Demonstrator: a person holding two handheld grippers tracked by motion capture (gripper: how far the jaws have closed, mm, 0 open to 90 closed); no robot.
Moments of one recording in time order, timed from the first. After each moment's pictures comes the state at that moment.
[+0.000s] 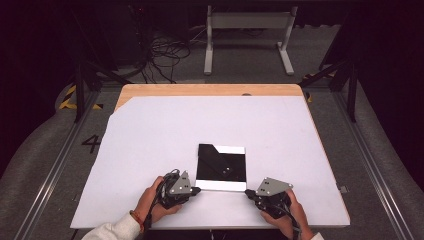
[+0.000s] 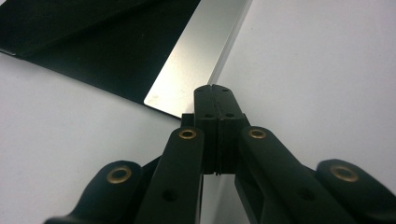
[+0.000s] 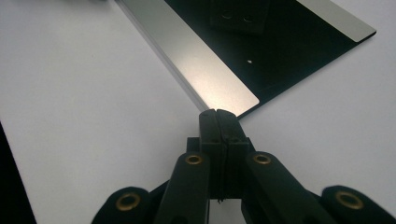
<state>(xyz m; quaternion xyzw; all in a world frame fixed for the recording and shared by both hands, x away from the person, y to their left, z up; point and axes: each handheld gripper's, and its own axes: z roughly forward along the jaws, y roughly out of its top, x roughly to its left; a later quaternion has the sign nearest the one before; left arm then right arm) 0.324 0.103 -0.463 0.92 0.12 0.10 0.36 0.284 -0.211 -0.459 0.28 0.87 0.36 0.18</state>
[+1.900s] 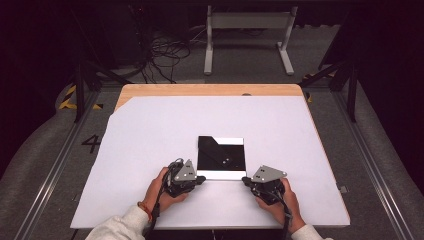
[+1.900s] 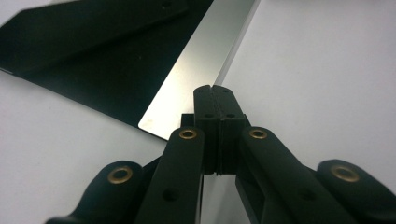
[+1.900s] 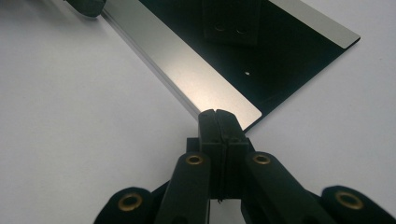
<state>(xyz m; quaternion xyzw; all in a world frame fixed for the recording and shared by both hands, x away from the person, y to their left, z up) 0.351 0.092 -0.459 0.90 0.15 0.10 0.39 0.316 -0.205 -0.460 0.30 0.86 0.37 0.20</state>
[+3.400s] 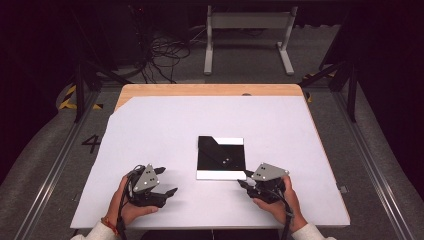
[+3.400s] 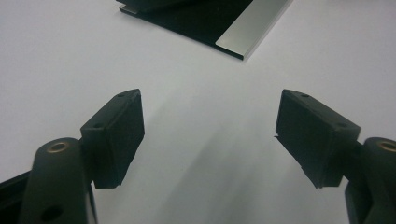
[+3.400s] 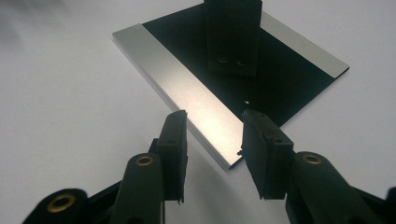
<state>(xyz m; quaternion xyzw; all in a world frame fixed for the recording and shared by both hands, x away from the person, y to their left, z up) 0.315 0.178 -0.447 0.87 0.23 0.17 0.40 0.315 -0.200 -0.443 0.29 0.85 0.39 0.21</state>
